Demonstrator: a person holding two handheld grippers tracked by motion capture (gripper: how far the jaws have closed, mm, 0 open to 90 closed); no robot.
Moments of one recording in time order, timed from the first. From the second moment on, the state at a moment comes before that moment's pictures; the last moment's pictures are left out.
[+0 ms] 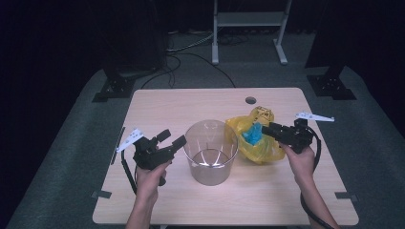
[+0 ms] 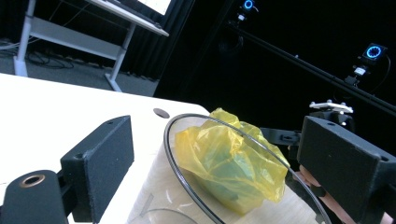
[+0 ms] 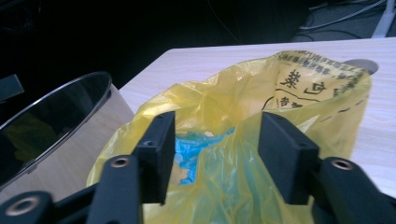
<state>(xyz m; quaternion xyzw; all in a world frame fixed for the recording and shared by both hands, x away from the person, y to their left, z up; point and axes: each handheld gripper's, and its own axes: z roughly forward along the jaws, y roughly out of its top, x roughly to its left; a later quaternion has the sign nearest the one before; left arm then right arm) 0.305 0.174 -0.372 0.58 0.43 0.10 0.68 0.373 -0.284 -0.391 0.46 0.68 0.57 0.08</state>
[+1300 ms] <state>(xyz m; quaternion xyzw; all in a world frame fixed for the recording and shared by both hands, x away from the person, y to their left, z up) 0.306 0.170 -0.373 0.59 0.43 0.10 0.68 0.313 -0.318 -0.413 0.44 0.70 0.56 0.09</state>
